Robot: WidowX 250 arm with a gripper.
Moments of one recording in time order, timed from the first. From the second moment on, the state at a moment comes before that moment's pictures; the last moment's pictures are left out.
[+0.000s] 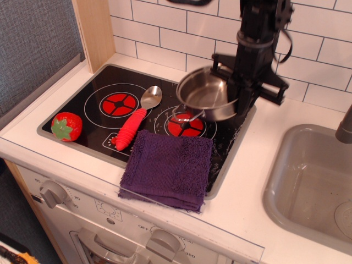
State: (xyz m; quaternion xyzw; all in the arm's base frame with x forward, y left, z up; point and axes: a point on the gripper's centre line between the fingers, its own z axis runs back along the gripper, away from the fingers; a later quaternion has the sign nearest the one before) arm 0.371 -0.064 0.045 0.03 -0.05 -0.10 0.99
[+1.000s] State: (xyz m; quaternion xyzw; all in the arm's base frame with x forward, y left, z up) arm 0.363 -0.049 0.067 0.00 -0.08 -0.04 1.00
